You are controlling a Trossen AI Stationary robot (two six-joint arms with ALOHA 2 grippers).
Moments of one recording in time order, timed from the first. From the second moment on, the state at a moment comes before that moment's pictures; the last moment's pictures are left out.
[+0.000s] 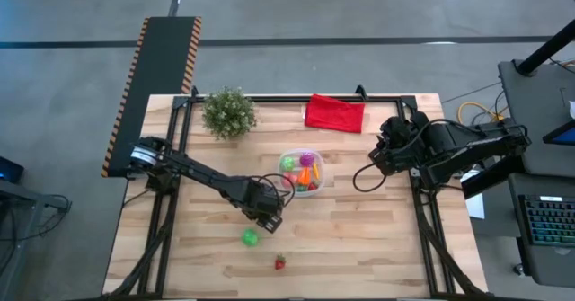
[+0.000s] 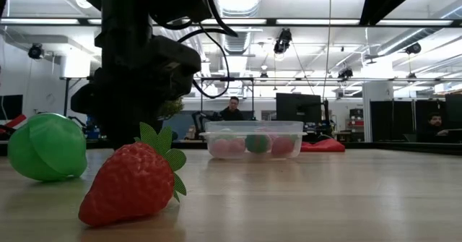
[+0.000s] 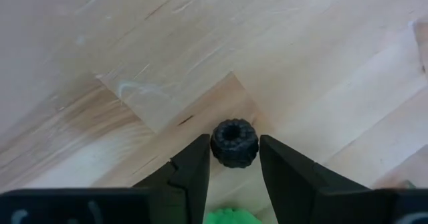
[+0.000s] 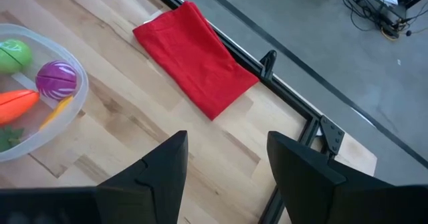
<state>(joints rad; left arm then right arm) -0.26 1.81 1.14 -0.64 0.10 -1.19 0.23 1.17 1.30 -1.57 0.79 0.99</state>
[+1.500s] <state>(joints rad) -0.15 1.77 1.31 -0.63 -0.01 -0.98 0.23 1.17 1.30 -1.57 0.78 0.99</state>
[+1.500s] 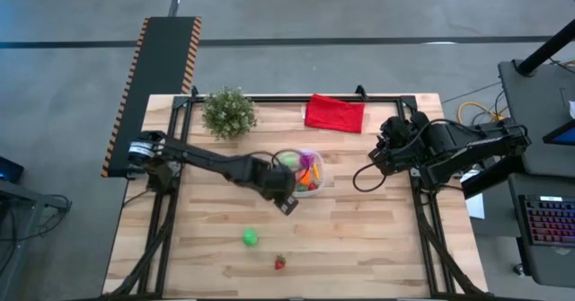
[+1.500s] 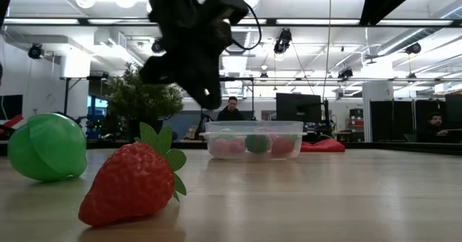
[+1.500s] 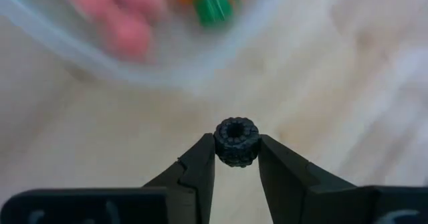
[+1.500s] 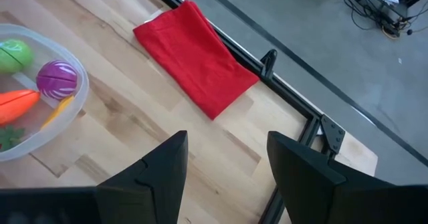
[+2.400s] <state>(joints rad) 0.10 1.83 1.33 -0.52 -0.01 -0.65 0.23 1.17 1.30 -1.57 0.79 1.00</state>
